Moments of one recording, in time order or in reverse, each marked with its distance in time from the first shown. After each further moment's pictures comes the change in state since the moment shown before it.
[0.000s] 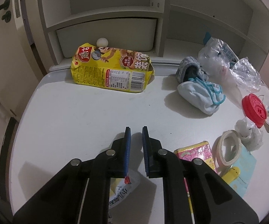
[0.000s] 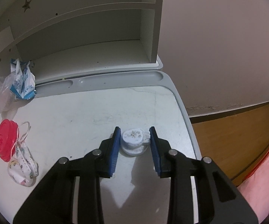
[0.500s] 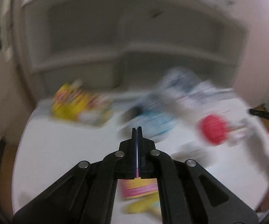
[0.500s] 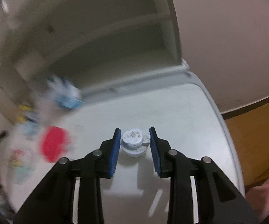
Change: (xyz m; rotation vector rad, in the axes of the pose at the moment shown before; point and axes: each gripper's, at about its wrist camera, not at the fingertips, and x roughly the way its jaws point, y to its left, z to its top) left arm -0.083 -0.070 0.026 0.105 -0.209 -0.164; right arm -0.059 0.005 -0.019 0.137 -0.110 0.332
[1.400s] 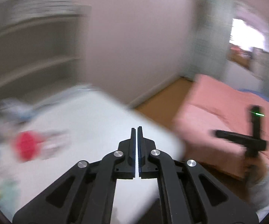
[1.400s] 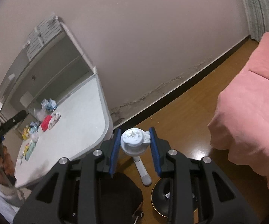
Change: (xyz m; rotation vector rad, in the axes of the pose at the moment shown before) left arm -0.057 -0.276 -0.015 0.300 -0.003 -0.483; right arm -0.259 -0.130 -0.218 0.337 -0.183 -0.206
